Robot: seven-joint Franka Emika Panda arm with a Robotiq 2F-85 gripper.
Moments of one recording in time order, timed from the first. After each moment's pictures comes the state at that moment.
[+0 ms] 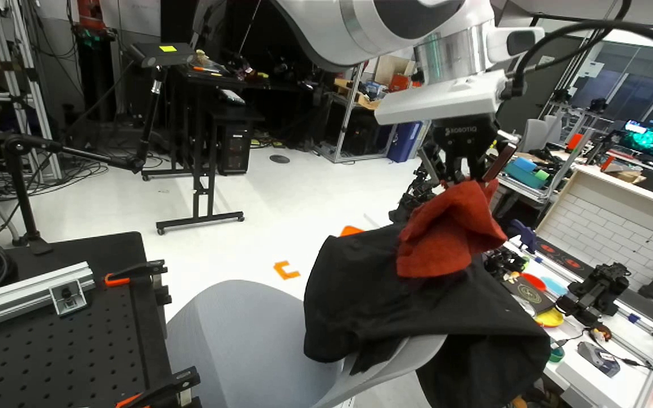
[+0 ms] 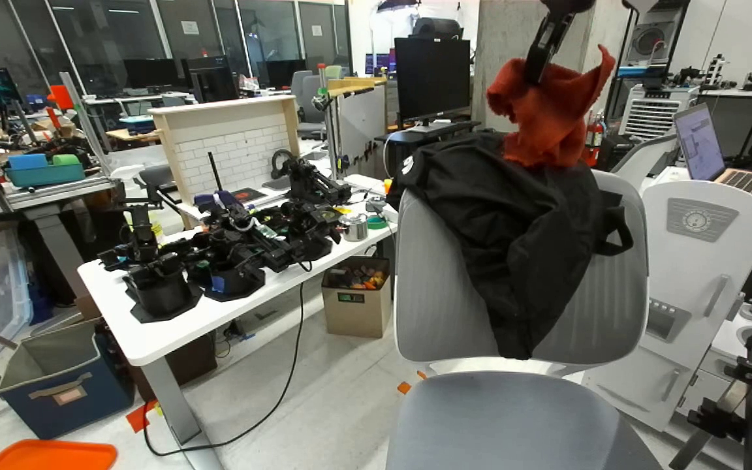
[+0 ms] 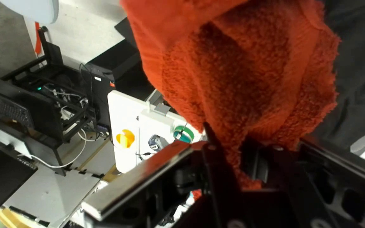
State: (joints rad) arm -0.09 0.30 -0.14 -1.74 -0.37 2.50 -0.21
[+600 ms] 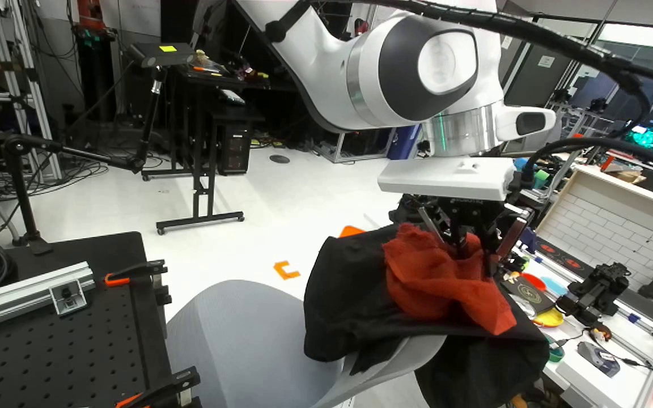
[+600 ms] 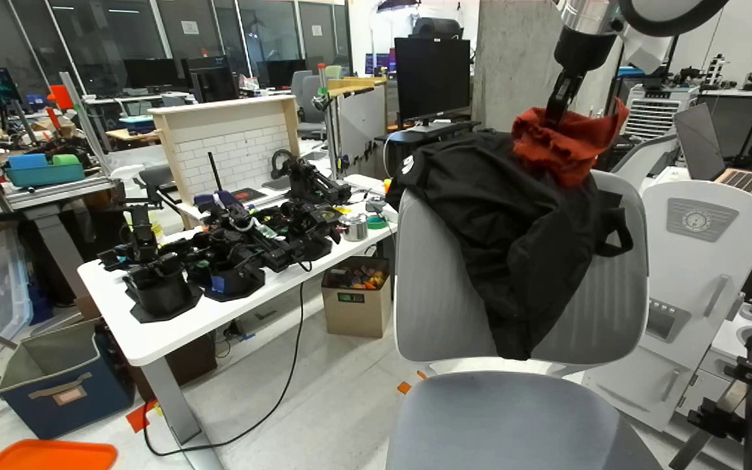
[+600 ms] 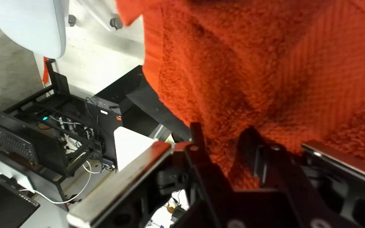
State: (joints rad) arm -0.13 0.39 -0.19 -1.77 -0.40 2.57 -0.20
